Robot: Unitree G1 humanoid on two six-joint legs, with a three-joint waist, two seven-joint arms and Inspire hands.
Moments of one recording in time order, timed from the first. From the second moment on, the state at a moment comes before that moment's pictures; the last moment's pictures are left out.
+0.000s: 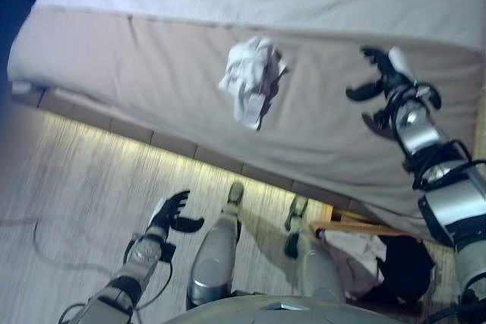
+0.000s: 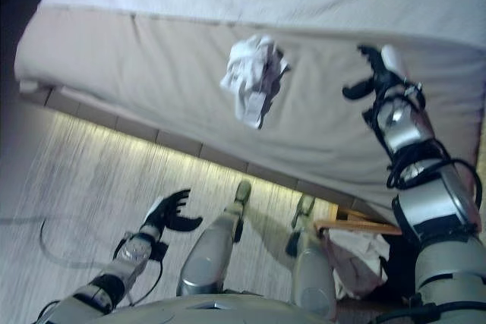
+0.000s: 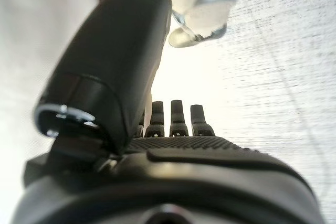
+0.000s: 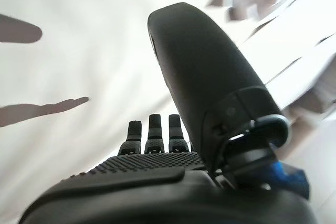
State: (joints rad) left arm -0.16 0.39 -0.35 0.98 -0.17 -0.26 0.10; right arm -0.99 -0.72 0.49 1.05 -0.02 -0.17 -0.16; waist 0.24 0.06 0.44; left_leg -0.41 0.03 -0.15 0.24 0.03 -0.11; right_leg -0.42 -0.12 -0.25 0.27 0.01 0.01
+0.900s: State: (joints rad) left arm -0.13 0.57 -0.33 0.67 -0.37 -0.24 0.01; right arm -1.42 -0.72 0.75 1.16 -0.24 0.04 -0.14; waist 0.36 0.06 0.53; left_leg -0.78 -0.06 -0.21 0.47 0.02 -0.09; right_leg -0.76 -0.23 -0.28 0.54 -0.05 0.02
